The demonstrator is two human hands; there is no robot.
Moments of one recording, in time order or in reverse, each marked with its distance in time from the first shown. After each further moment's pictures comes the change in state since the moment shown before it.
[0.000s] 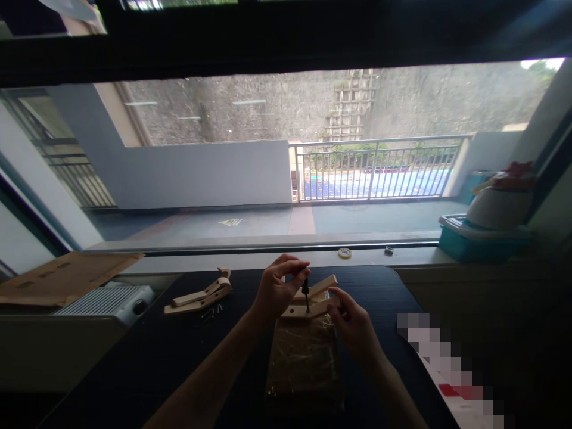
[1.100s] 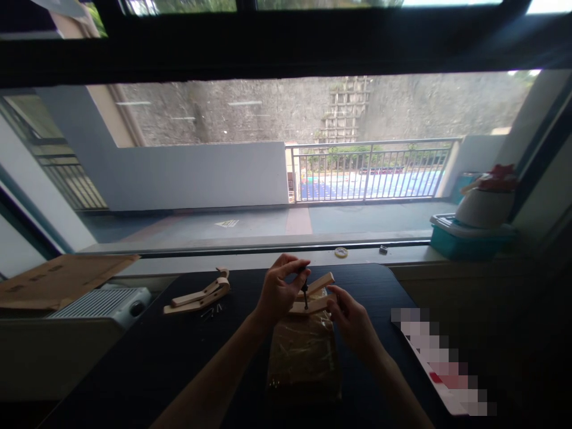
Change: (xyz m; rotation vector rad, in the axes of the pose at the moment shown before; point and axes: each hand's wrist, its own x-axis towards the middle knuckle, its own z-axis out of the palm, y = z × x) left_hand -0.005 -0.002 0.008 0.057 0.055 0.053; right_hand 0.002 0.003 -0.006 0.007 -0.069 0.046
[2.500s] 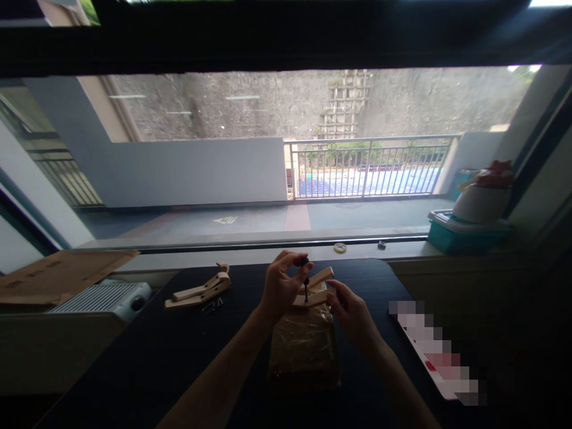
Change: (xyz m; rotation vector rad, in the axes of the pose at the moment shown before) left_hand -0.003 -0.004 0.004 0.090 0.055 -0.005; right_hand -0.003 -0.008 0.000 -0.014 -0.009 0.012
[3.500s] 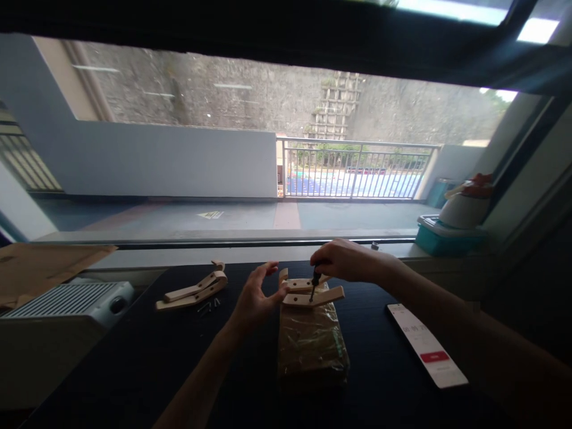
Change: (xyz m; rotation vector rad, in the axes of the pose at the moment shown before) left_hand -0.034 -0.033 -0.061 0.119 -0.129 -0.236; right_hand 0.078 -0.136 -0.028 -0.768 -0.616 -0.345
